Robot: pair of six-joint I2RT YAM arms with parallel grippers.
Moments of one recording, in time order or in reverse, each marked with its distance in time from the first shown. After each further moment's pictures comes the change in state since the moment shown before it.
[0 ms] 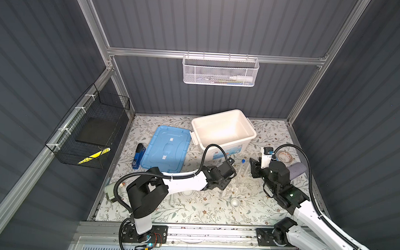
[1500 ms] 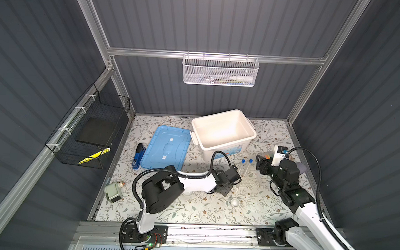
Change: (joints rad) left arm -0.019 0.164 0.080 -0.064 0.072 -0.051; right arm -0.238 -0.029 -0.013 -0.003 -0.160 0.135
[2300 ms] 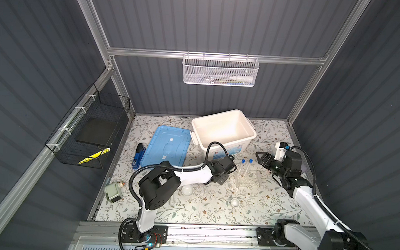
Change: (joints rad) left arm 0.109 -0.012 0.051 0.057 -0.058 0.173; right arm -0.272 0.307 0.055 0.109 -0.490 0.191
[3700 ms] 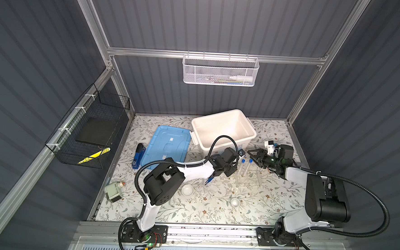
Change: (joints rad) left arm 0.043 0.074 0.077 0.254 0.163 0.259; right arm -0.069 0.503 0.104 0.279 -0.501 0.219
